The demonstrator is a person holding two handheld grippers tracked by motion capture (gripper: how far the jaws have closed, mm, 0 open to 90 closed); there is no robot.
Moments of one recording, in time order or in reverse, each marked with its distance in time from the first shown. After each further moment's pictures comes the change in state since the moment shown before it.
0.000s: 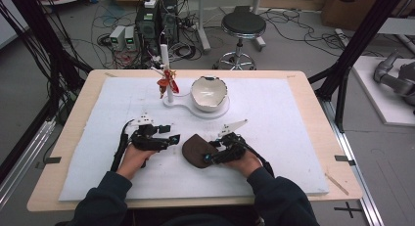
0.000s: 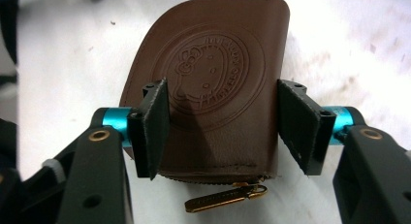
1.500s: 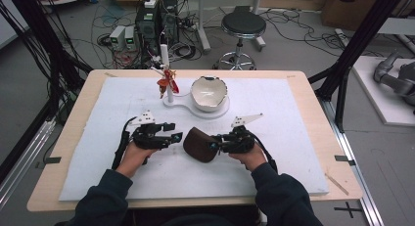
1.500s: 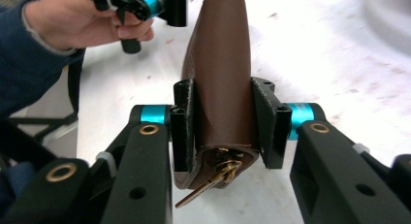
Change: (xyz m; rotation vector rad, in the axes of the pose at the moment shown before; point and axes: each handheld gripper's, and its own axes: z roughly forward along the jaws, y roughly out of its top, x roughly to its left) left arm -0.004 0.014 -0.009 -0.058 -0.009 0.073; right arm -0.024 -0.001 -0.026 -0.193 0.135 0.120
